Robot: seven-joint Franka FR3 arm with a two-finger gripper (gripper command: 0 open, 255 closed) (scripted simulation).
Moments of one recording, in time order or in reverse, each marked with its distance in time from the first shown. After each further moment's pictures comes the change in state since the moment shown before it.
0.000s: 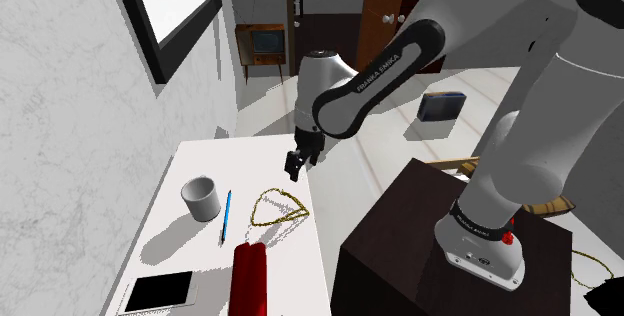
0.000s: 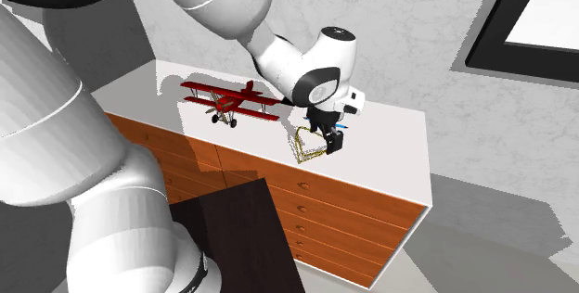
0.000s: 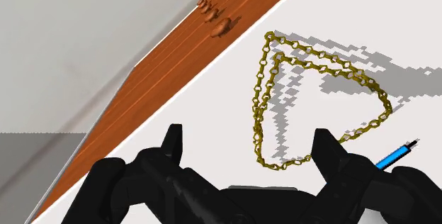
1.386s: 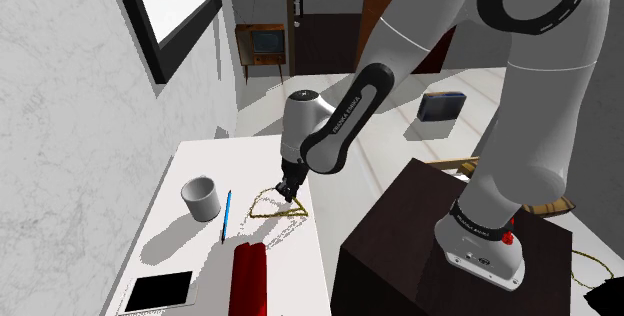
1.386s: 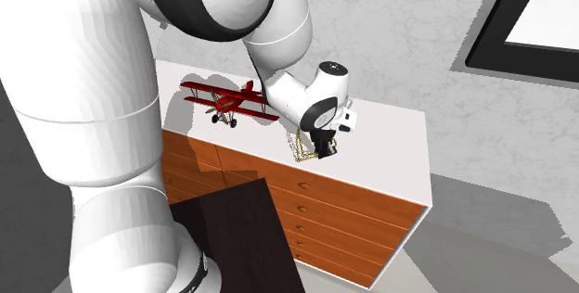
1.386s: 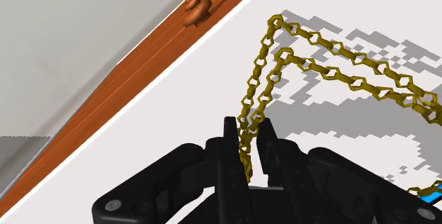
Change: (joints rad) arm 0.043 0.316 -0.006 0.086 -0.120 0.237 0.098
